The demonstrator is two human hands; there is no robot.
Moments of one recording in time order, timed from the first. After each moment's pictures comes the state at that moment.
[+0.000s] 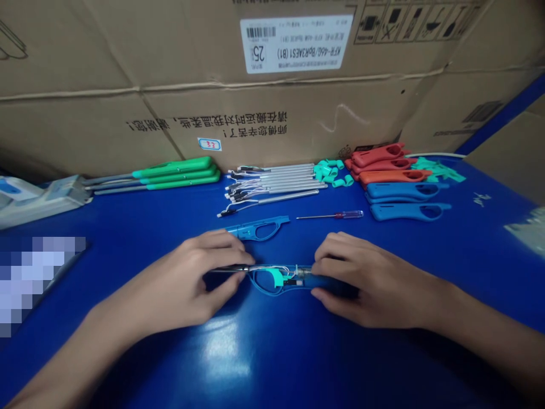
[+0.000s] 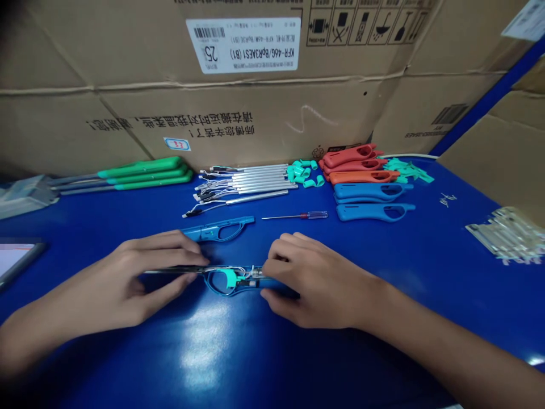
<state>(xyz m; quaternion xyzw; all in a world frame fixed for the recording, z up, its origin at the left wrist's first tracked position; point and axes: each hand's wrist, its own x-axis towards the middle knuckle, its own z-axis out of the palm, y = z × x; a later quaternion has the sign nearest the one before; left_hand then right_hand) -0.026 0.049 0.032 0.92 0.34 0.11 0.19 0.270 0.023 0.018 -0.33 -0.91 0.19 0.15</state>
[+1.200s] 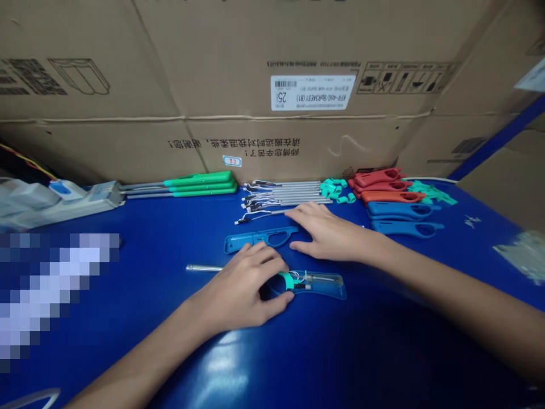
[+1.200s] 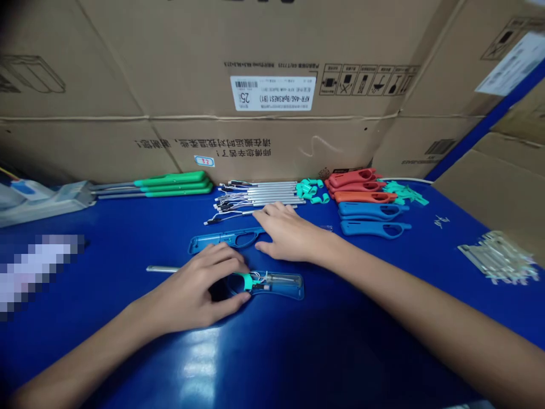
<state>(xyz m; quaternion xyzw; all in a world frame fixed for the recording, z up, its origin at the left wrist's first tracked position) 0.008 0.032 0.007 0.90 0.35 0.16 0.19 0.226 0.091 0.029 -0.42 -0.90 0.13 0.09</state>
